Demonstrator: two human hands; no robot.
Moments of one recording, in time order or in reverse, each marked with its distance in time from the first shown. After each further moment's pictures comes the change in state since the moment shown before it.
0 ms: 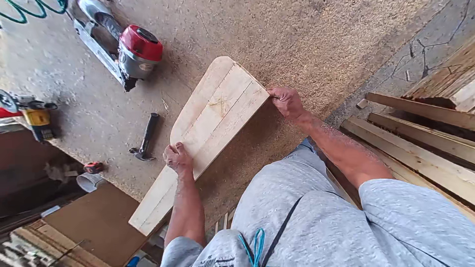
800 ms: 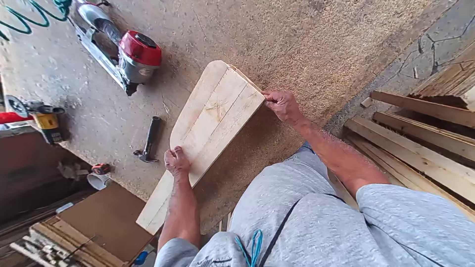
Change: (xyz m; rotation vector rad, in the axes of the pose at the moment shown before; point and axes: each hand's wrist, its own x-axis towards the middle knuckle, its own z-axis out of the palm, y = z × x) left_hand 0.015 -0.013 -0.005 0.060 -0.085 0.017; right_hand 0.003 0.001 0.011 0.282 0.038 0.059
